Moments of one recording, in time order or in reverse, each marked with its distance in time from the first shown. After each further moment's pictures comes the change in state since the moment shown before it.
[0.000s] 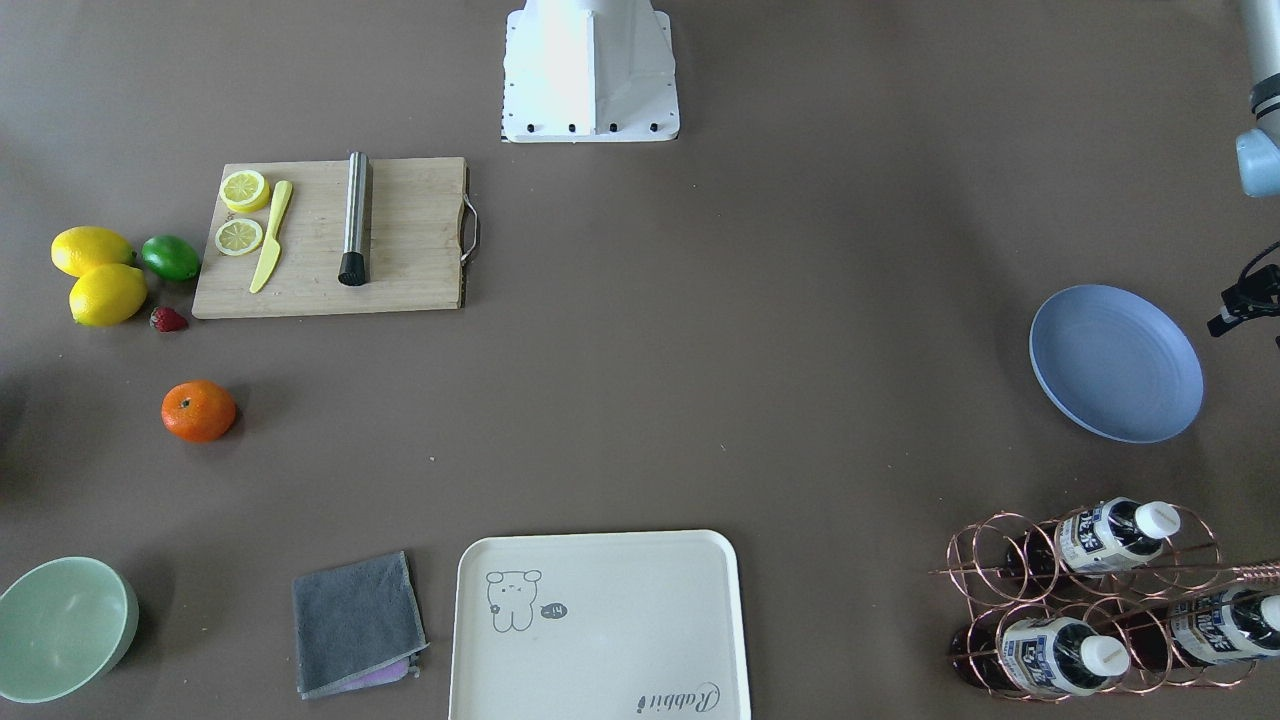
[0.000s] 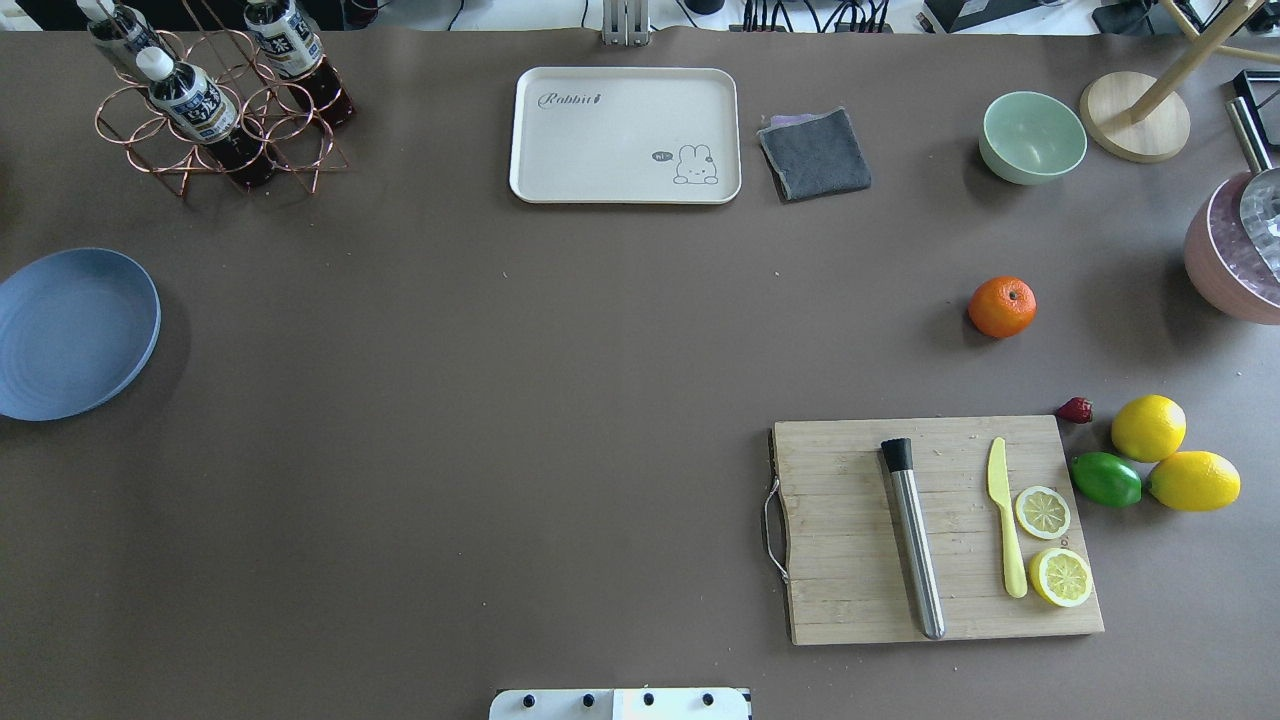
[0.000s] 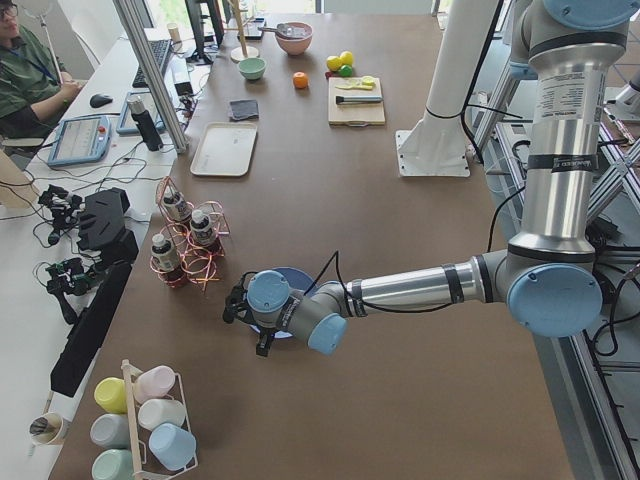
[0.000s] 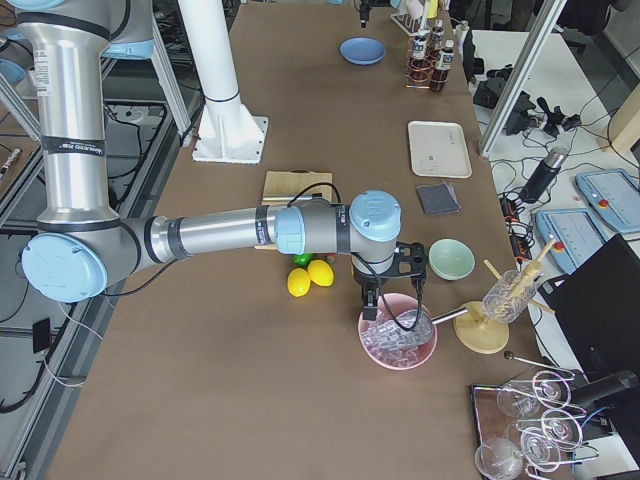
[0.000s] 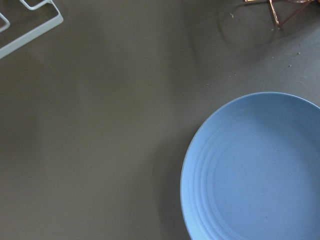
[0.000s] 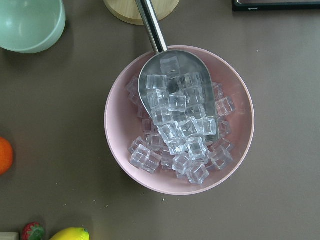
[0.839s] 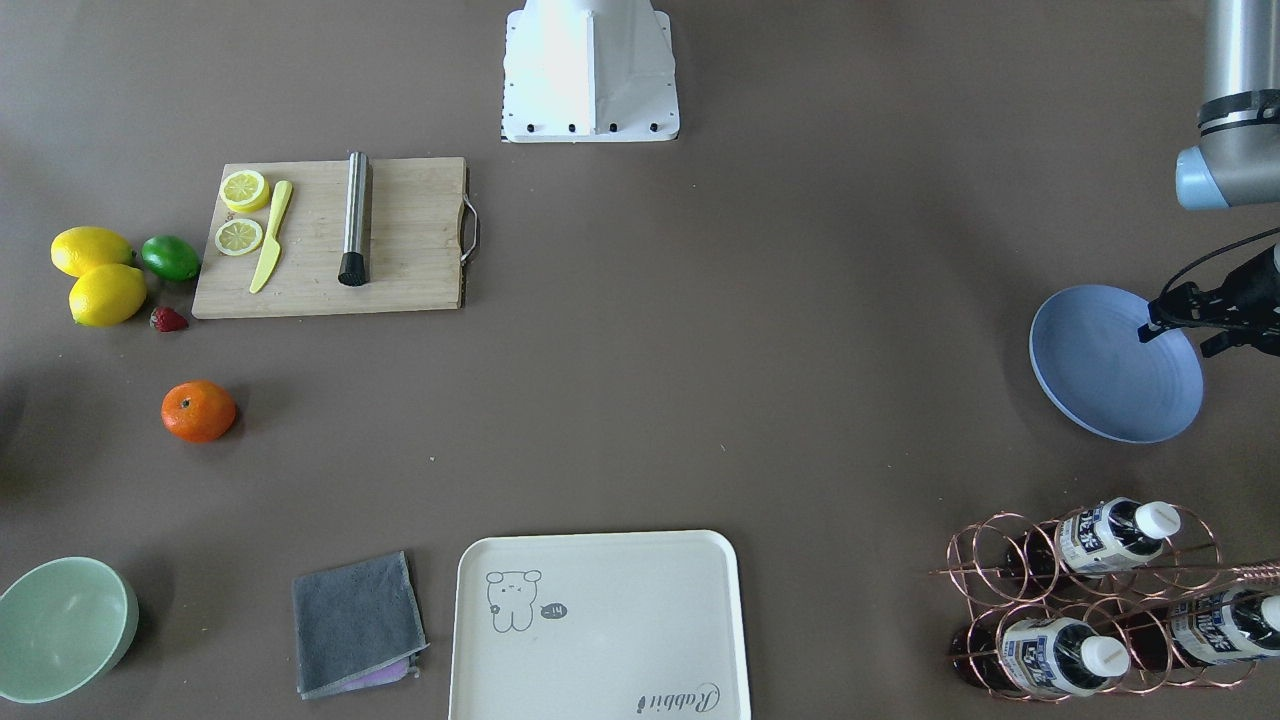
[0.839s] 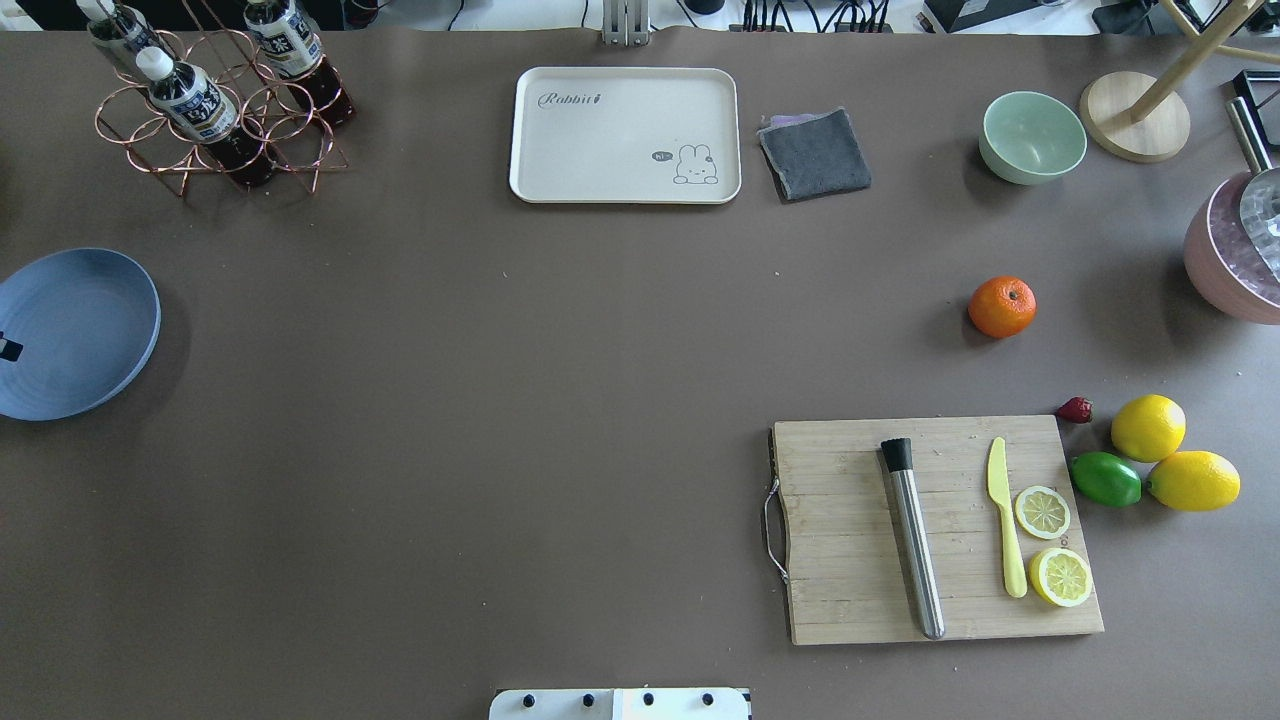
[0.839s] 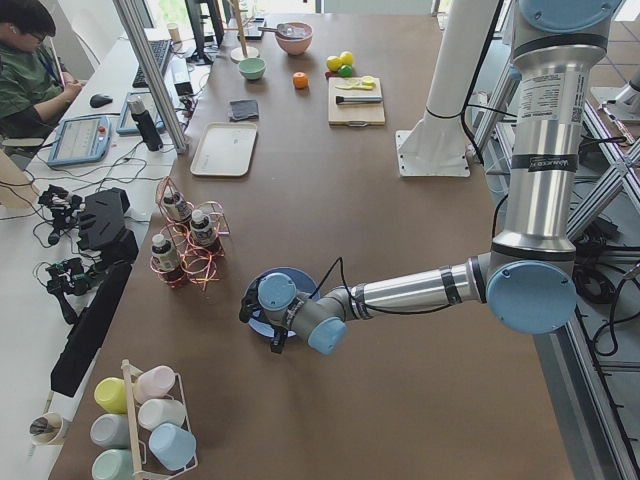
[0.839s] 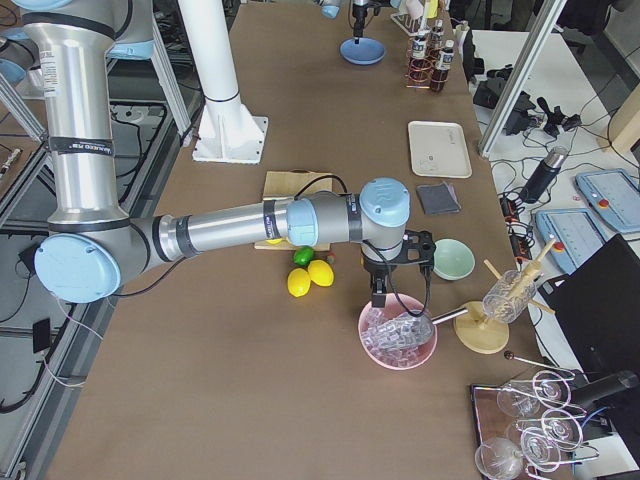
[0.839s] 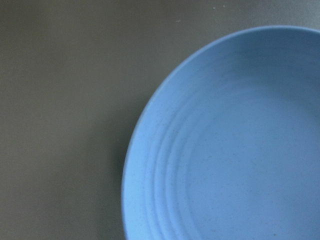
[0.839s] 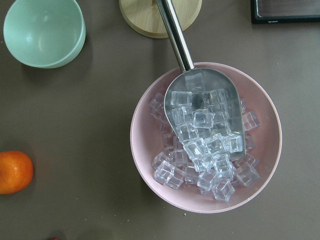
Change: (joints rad) left arm 0.115 -0.002 0.061 -0.057 0.023 -0.055; right arm -0.034 0.026 0.002 0.037 0.000 0.079
